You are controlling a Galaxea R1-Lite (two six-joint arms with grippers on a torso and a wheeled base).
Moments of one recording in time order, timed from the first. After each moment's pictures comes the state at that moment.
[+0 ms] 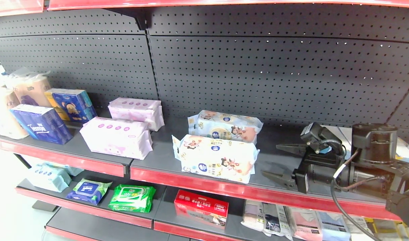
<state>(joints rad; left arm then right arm) 0.01 0.00 0.00 0.00 0.02 -0.01 0.32 1.69 -0.47 -0.83 0.45 -0.30</state>
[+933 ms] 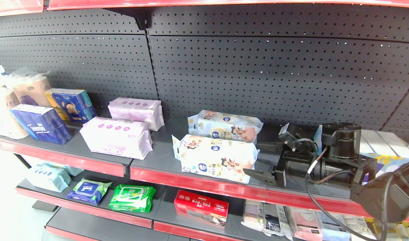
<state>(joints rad) 0.01 0.00 0.00 0.00 0.02 -0.01 0.36 1.86 -0.56 -0.95 0.53 -0.29</state>
